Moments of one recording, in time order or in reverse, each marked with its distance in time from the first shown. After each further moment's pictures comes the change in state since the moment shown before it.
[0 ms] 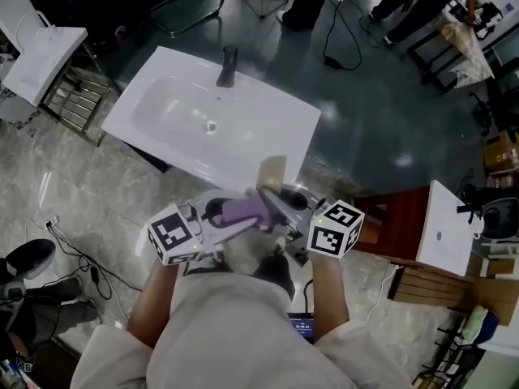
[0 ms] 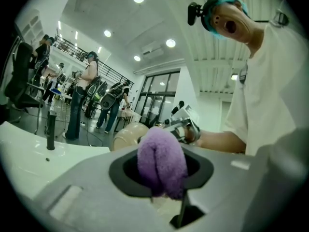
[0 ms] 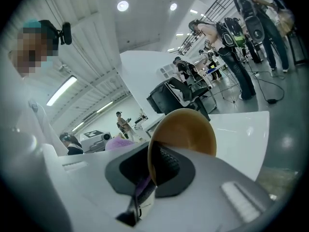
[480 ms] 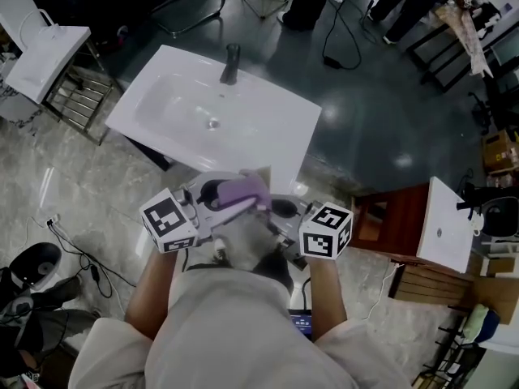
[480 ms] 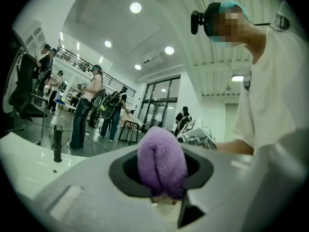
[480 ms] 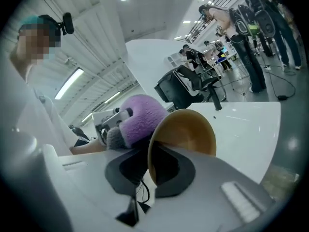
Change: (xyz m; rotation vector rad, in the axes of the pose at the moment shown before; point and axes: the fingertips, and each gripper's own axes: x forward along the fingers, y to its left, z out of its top) left arm -0.016 0.002 0.036 0.042 -0.090 0.050; right arm 0.003 0.042 -0.044 -0.031 0.133 0.082
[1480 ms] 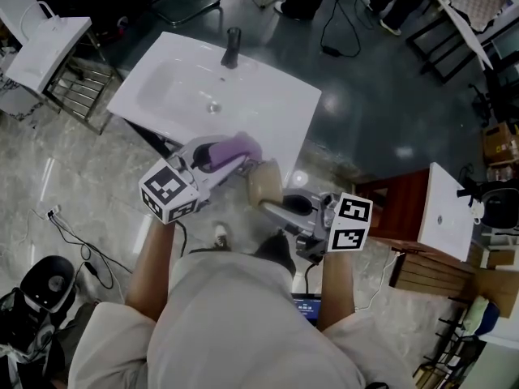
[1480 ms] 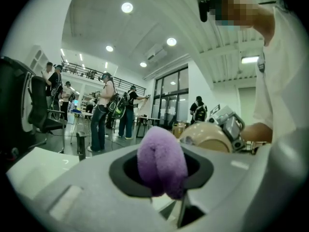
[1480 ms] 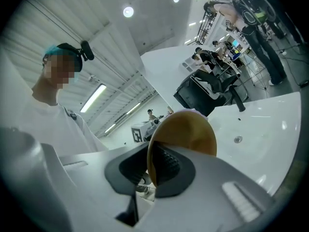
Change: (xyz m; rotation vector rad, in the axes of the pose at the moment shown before) left arm -0.015 0.029 -0.010 0.099 0.080 0.195; right arm -0.048 0.075 0.006 0.009 -0.122 0.293
